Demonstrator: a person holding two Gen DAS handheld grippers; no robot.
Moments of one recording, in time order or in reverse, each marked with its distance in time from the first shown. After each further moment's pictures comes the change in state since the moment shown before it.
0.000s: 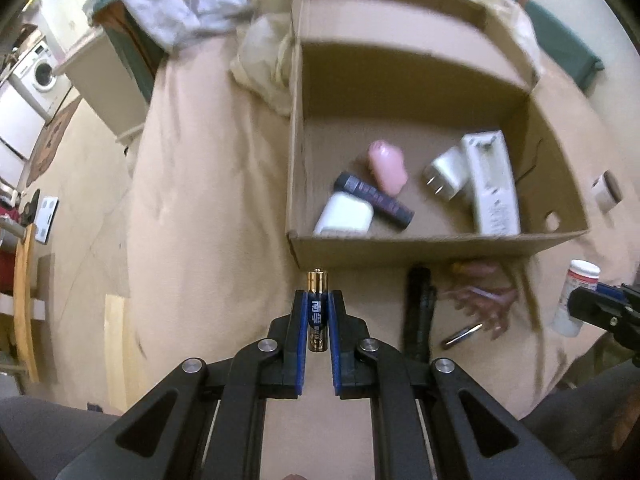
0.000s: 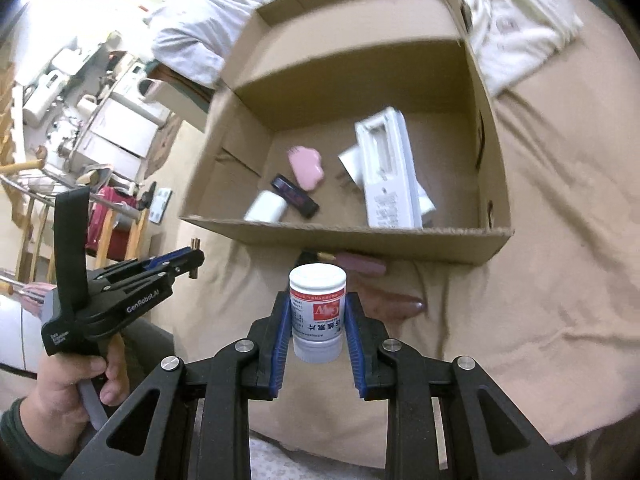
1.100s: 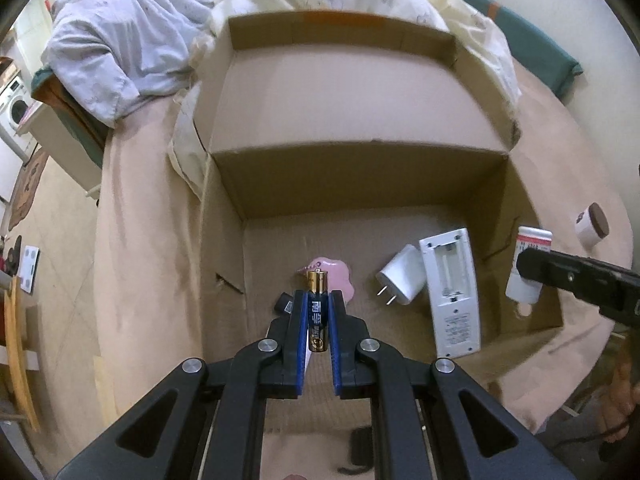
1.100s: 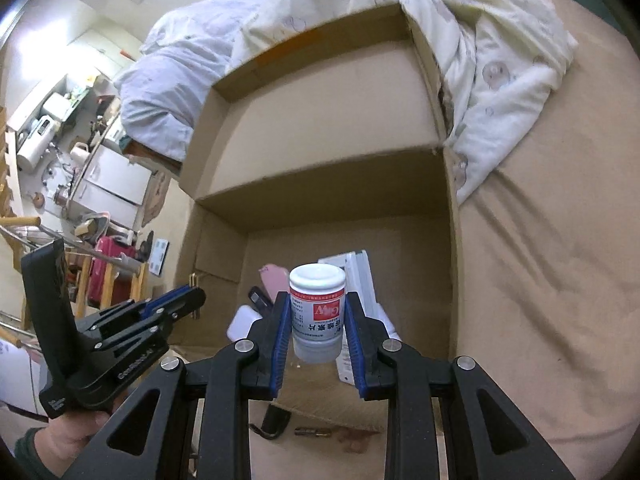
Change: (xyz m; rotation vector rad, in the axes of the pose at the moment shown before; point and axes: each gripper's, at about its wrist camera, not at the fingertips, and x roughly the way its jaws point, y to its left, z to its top) left arm 0.031 -0.047 0.096 0.077 -0.056 -0.057; right arm 0.004 -0.050 0.107 0.092 -0.086 -0.004
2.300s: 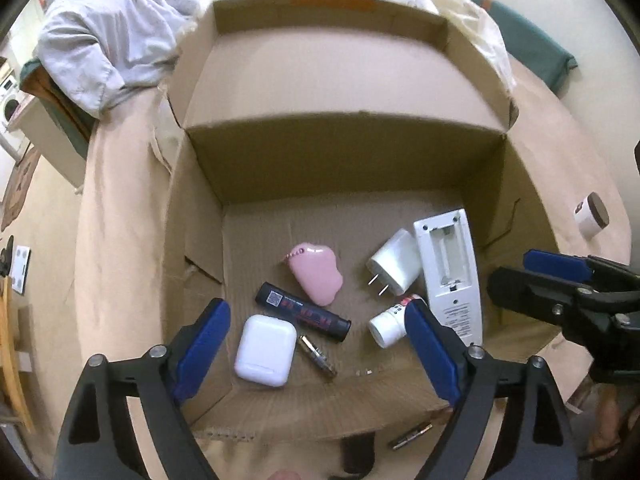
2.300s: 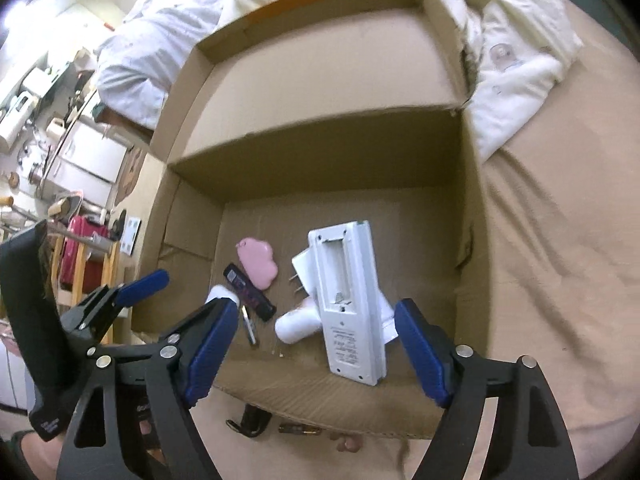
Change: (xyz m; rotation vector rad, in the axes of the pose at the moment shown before) left arm 0.010 -0.002 -0.008 0.000 -0.010 -0.034; right arm 0.025 0.016 -0.007 -0.025 0.053 -0.106
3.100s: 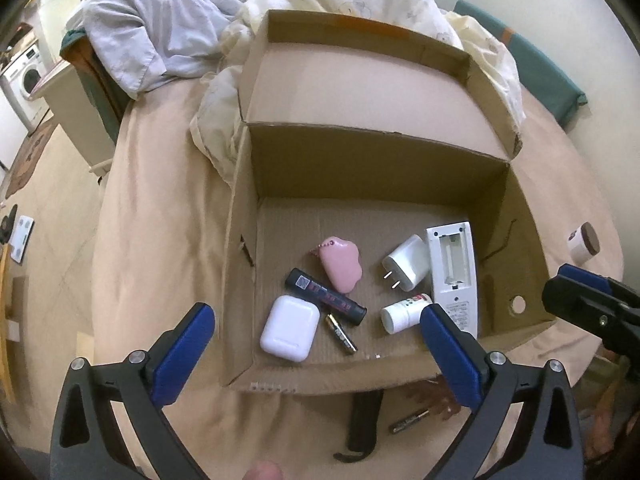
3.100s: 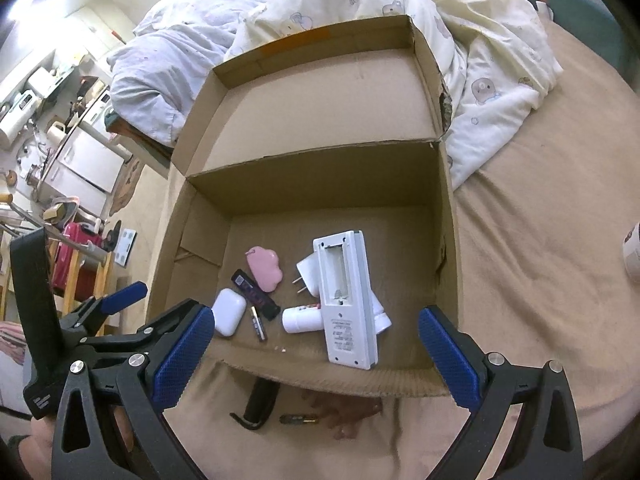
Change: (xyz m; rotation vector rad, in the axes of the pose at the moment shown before) left arm -0.034 0.027 -0.021 -0.103 -0.034 -0.010; right arm -0.038 0.011 -0.016 -0.031 -0.091 -0.041
